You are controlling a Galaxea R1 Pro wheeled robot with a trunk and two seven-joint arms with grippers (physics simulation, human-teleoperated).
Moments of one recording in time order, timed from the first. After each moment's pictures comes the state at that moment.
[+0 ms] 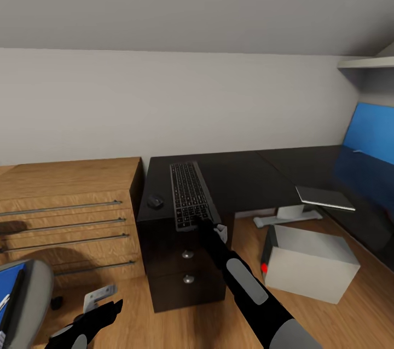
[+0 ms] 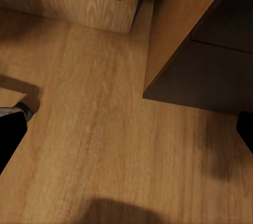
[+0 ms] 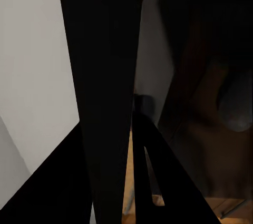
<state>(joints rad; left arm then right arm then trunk) -0.06 0.12 -0.01 -1.27 0.47 0.48 0.24 -0.53 0.11 0.49 -0.91 -1.60 0.02 0.18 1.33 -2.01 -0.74</state>
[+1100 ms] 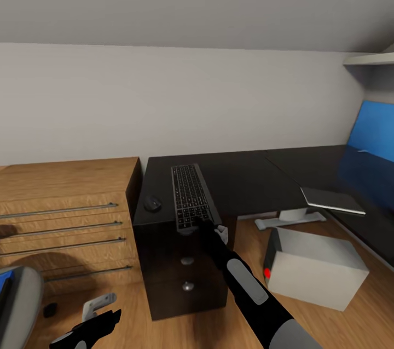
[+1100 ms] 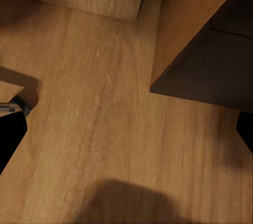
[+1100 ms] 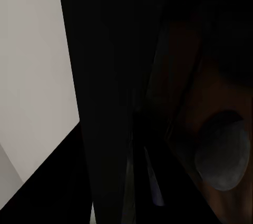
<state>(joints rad) -0.06 0.12 -0.01 -1.20 0.46 0.48 0.24 -0.53 0.11 0.48 -0.90 -1.60 0.02 0.18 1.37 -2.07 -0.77</state>
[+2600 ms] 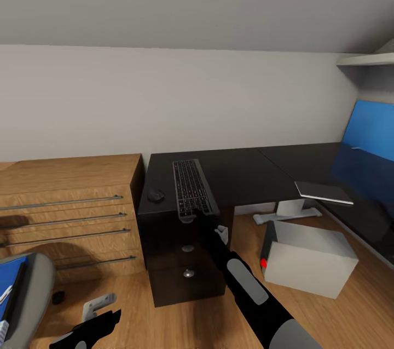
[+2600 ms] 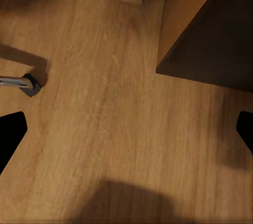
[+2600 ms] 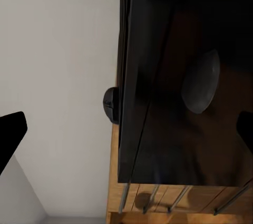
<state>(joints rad) -0.06 0.12 -0.01 -1.20 0.47 0.48 0.24 -0.53 0.11 0.48 -0.90 -1.60 0.02 0.18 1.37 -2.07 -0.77</state>
